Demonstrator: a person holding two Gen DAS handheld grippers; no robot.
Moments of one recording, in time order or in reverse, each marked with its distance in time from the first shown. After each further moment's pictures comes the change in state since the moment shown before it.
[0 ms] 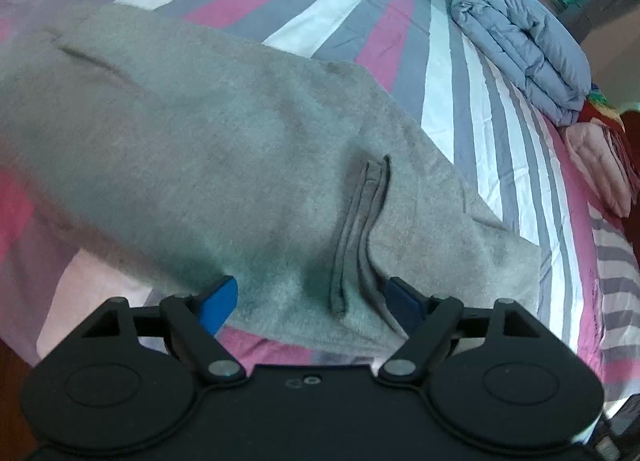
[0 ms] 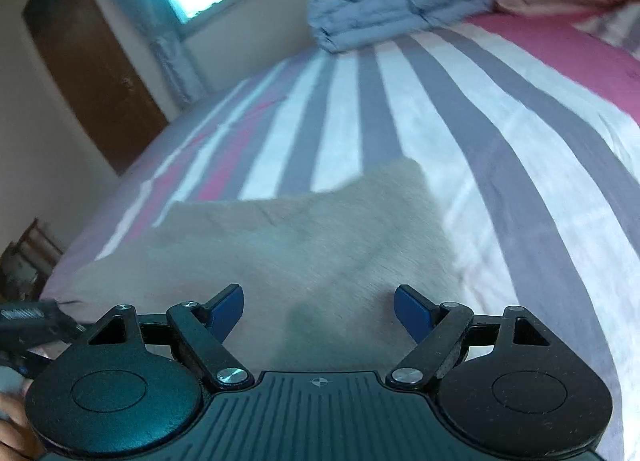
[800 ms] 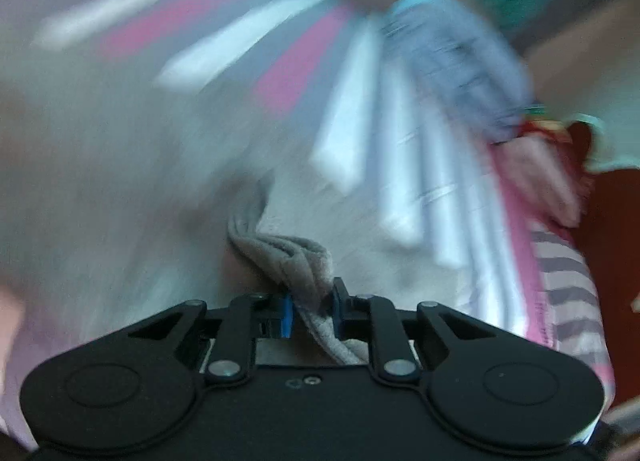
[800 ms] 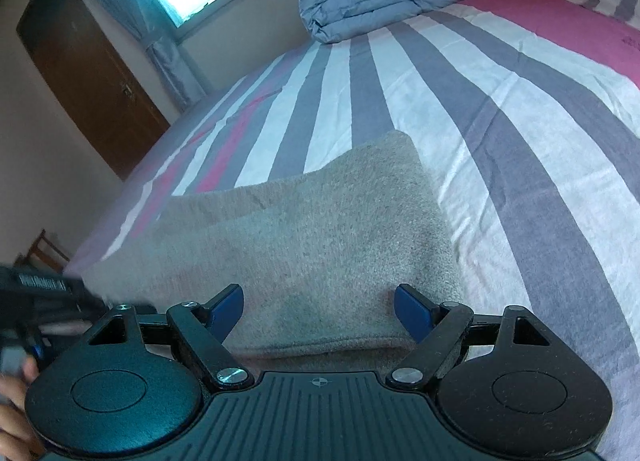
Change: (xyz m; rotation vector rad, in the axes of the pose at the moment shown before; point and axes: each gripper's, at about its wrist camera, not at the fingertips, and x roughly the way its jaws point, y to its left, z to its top) left arm -0.001 -0.073 -0.005 0.122 -0.171 -0.195; right arm -0.017 0.004 -0.008 -0.009 0.011 0.010
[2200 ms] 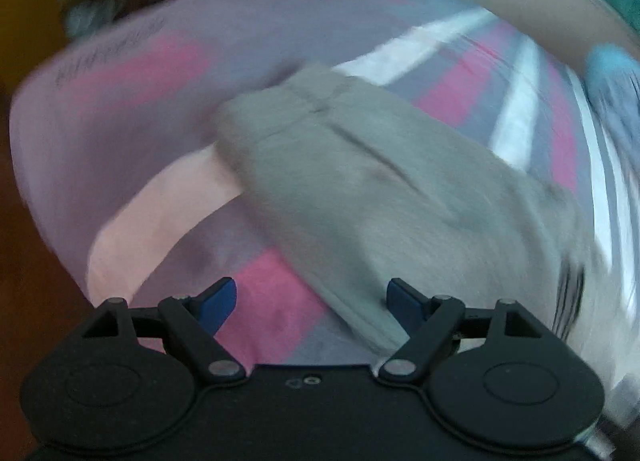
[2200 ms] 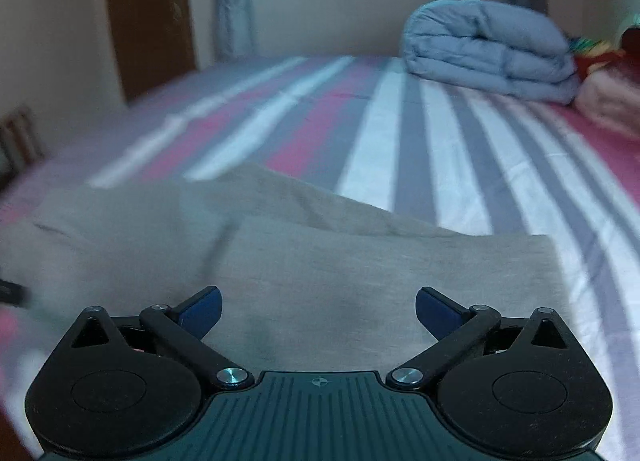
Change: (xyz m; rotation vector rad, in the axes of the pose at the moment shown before) left arm -0.069 0.189 0.027 -0.284 -0.009 0.537; right arm 0.080 0.150 -0.020 -0.454 0.034 -0.218
